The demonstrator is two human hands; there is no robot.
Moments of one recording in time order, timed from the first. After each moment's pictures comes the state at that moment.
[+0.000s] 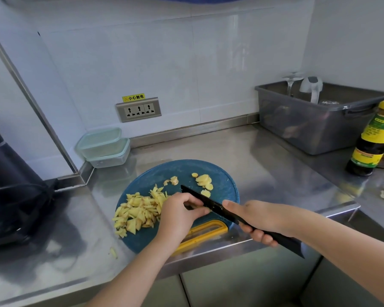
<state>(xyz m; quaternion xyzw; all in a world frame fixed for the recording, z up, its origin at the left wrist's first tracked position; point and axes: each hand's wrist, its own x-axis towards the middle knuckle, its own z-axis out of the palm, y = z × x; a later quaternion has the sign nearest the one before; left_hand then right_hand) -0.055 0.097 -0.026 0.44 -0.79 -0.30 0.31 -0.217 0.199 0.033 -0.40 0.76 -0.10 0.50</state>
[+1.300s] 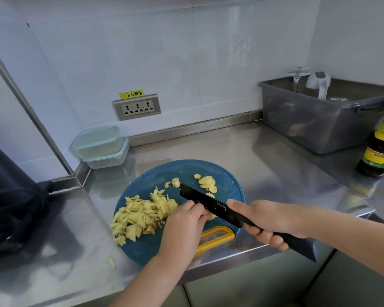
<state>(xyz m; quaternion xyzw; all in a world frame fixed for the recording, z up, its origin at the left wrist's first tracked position) -0.050 0.104 -0.039 0.32 -0.88 -0.08 0.33 -0.219 0.187 0.041 -0.39 0.75 -0.07 0.52</state>
